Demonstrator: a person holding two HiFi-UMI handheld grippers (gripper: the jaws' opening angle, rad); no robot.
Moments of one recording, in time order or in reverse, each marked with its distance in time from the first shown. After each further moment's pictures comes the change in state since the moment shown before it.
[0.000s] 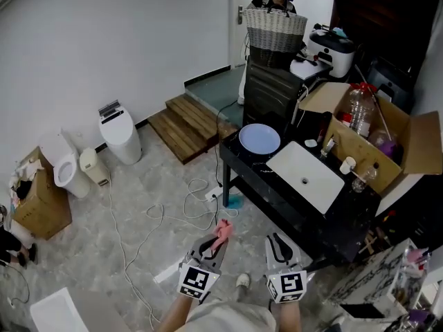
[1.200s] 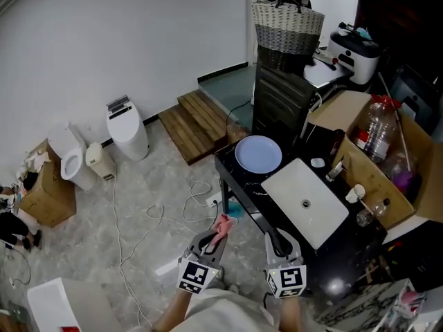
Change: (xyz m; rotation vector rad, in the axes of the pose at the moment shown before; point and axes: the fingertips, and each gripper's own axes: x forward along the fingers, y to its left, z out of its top) left arm 0.177 0.025 0.024 -0.008 0.060 0.120; right arm 0.120 -0.157 -0.001 0.015 0.010 0.129
